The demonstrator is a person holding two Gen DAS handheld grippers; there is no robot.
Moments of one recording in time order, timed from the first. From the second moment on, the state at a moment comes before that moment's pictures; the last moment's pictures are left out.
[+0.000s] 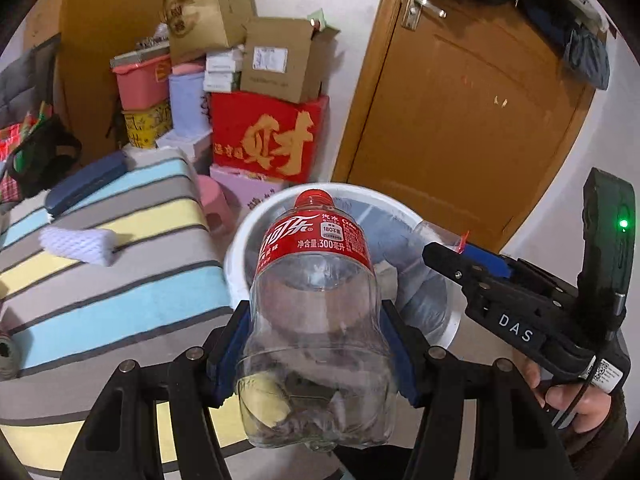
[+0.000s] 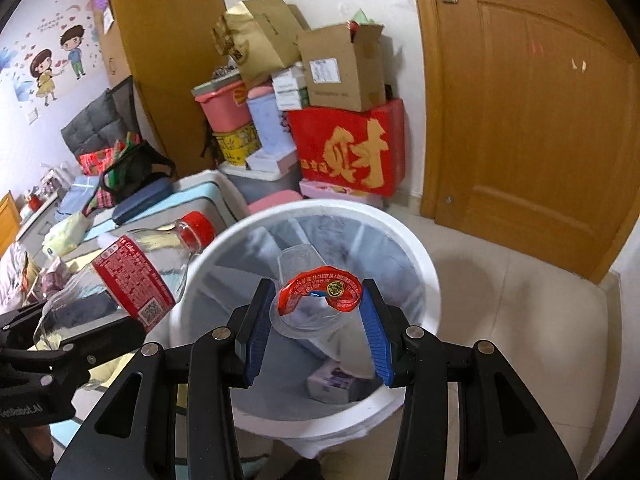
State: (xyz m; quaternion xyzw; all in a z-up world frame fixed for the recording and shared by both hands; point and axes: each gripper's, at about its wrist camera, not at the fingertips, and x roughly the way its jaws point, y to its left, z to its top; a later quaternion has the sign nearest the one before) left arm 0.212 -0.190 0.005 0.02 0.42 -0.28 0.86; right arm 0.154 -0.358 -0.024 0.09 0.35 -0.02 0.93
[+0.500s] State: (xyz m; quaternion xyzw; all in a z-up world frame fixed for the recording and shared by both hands) left arm 0.232 -0.223 -0.018 0.02 0.43 -0.29 0.86; right arm 0.168 -0.379 -0.048 0.08 0.39 -0.02 0.92
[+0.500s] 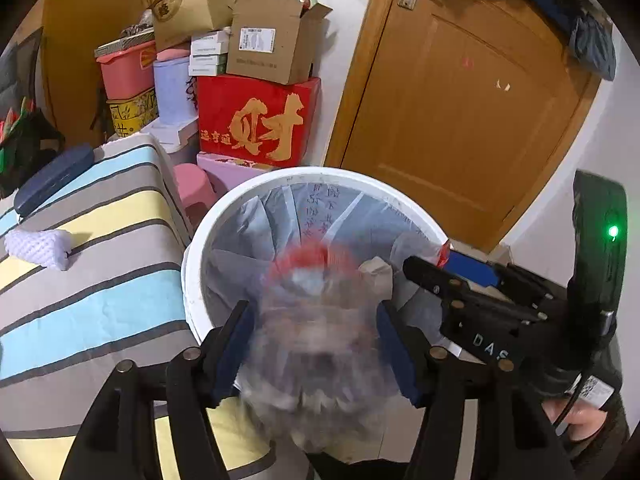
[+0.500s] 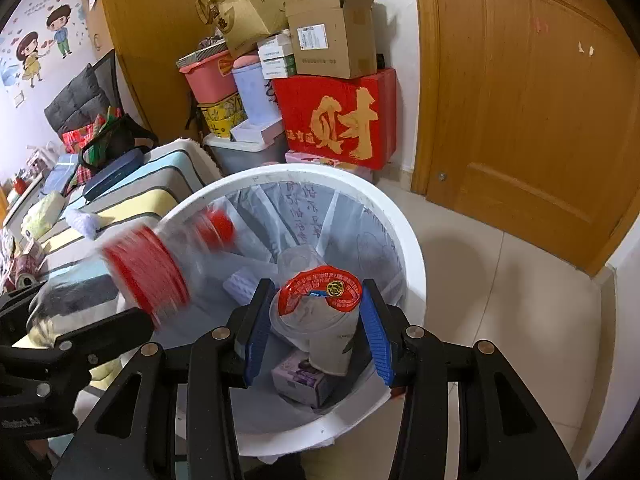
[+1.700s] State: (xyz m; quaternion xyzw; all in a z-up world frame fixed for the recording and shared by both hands) left arm 0.179 -0.108 0.015 -0.02 0.39 -0.22 0.90; right arm 0.144 -0.314 -0.016 0.06 0.34 0.00 0.94
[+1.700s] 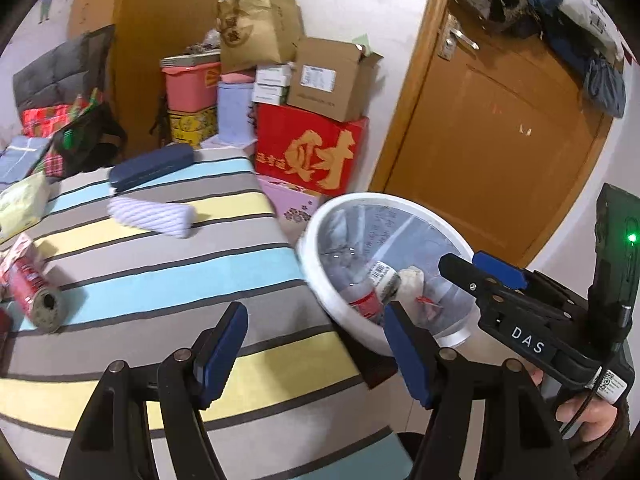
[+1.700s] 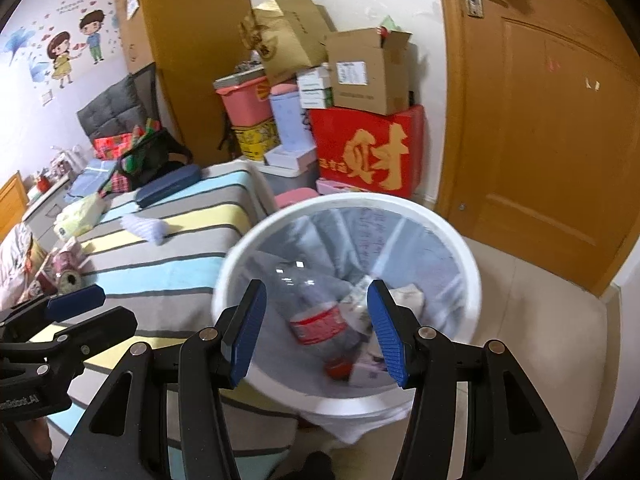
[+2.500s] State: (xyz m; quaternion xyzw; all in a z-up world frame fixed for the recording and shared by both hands) left arm 0.146 0.060 0.015 -0.07 0.36 -0.07 0.93; right arm 0.151 -0.208 -0.014 0.04 0.33 0.09 0.94
